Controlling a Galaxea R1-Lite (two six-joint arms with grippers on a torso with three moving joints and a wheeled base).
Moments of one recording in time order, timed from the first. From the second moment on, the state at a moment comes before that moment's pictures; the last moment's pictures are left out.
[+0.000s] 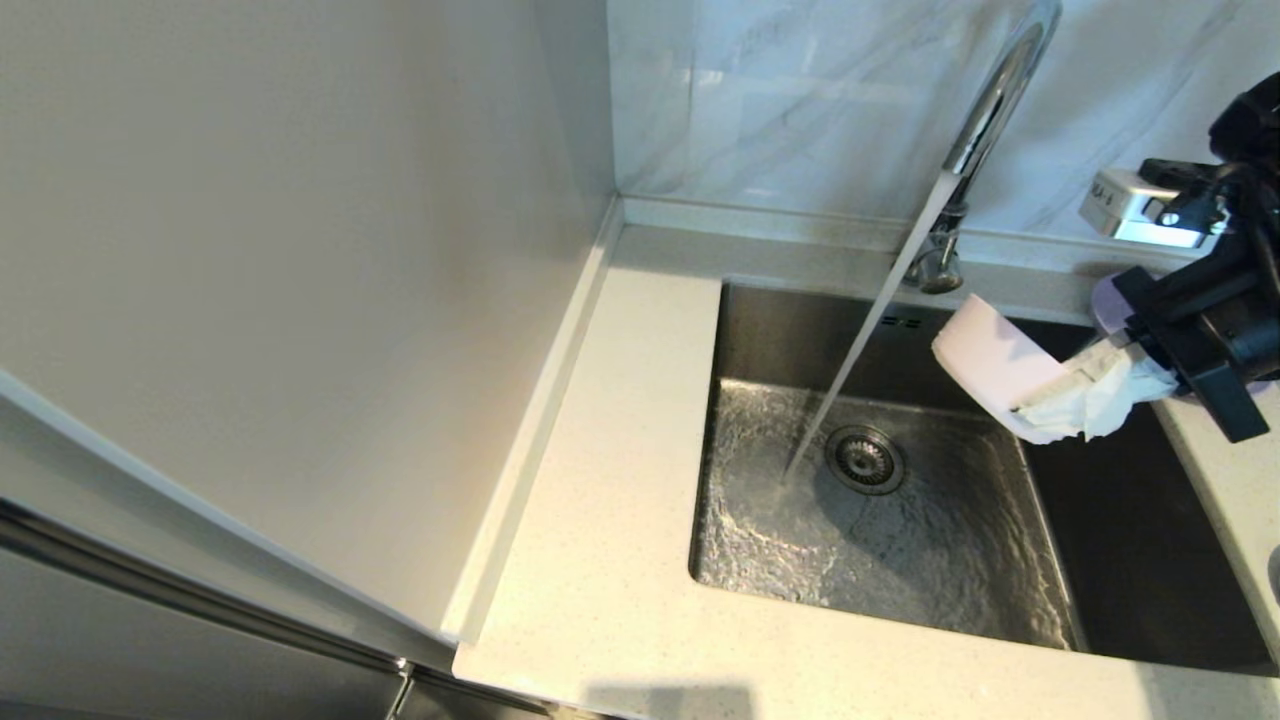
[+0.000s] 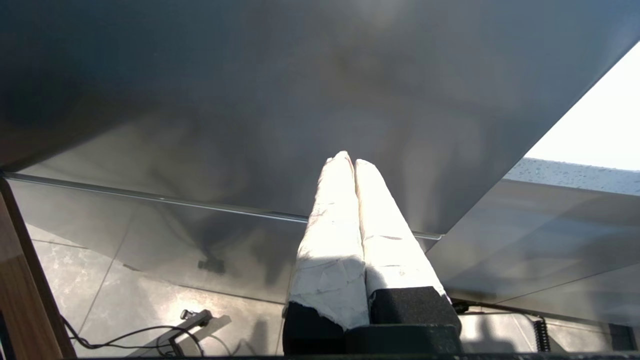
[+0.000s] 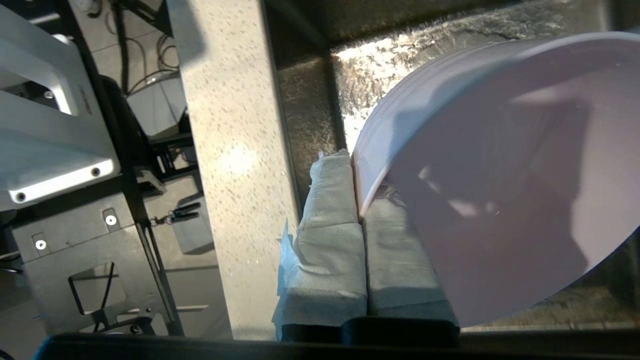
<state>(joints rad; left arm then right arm) 0.00 0.00 0.00 0.00 0.00 0.00 0.08 1.75 -1.95 1.29 0.62 -0.97</state>
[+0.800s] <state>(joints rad) 0.00 0.00 0.00 0.00 0.00 0.00 0.15 1.87 -1.97 0.90 0.58 -0.63</state>
